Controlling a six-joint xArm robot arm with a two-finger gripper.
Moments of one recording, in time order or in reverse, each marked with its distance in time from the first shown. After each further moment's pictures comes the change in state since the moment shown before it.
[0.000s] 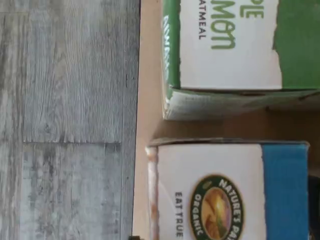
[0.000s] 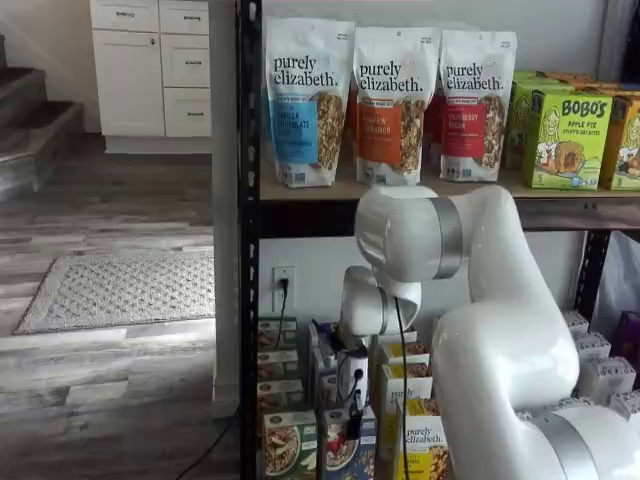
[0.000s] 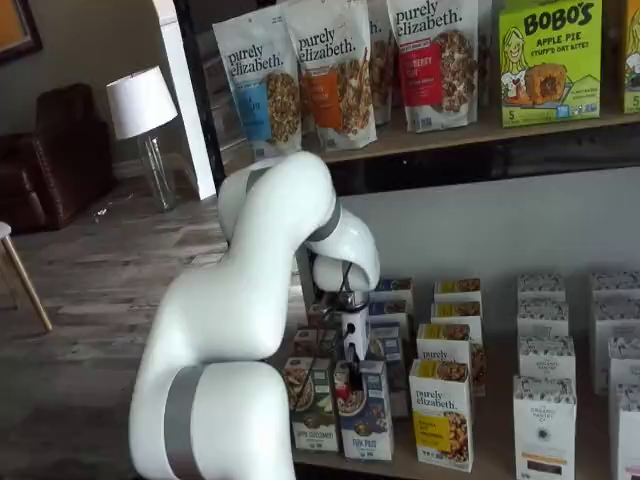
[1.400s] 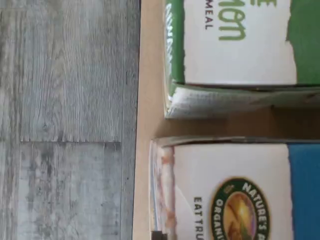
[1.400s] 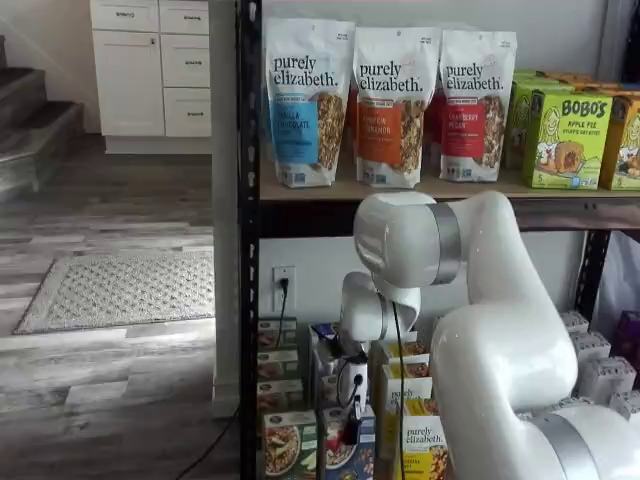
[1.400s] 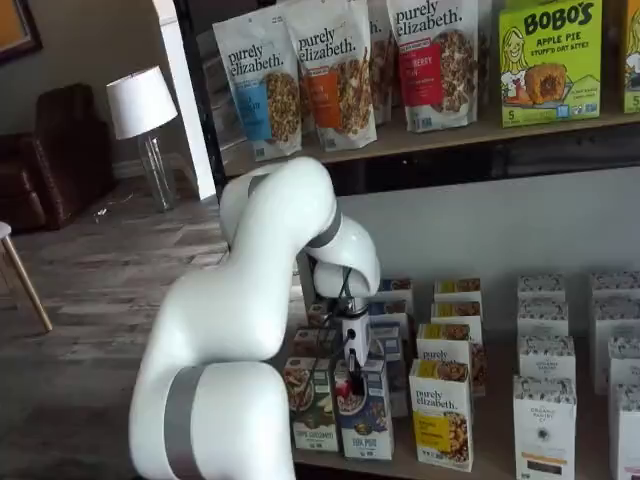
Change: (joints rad) arm 0.001 0.024 -0.010 -0.005 -0.012 0.005
